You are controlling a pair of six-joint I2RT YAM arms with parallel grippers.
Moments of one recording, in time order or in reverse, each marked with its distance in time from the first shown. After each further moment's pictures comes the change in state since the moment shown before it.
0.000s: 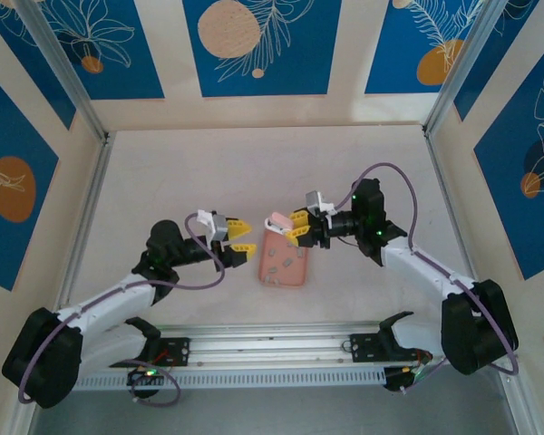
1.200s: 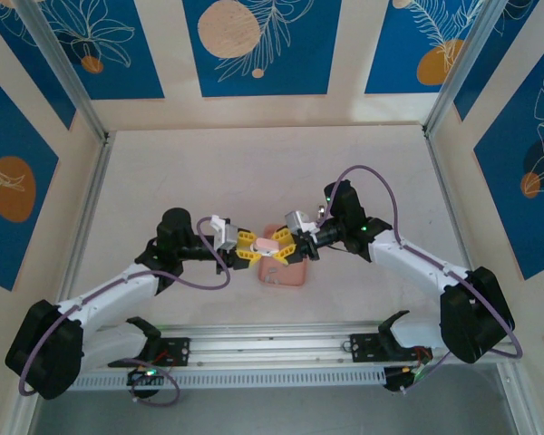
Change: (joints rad) left arm -0.024 0.056 0.112 -0.223 0.184 0.246; right arm 0.149 0.072 0.107 -0.293 0.001 -0.325
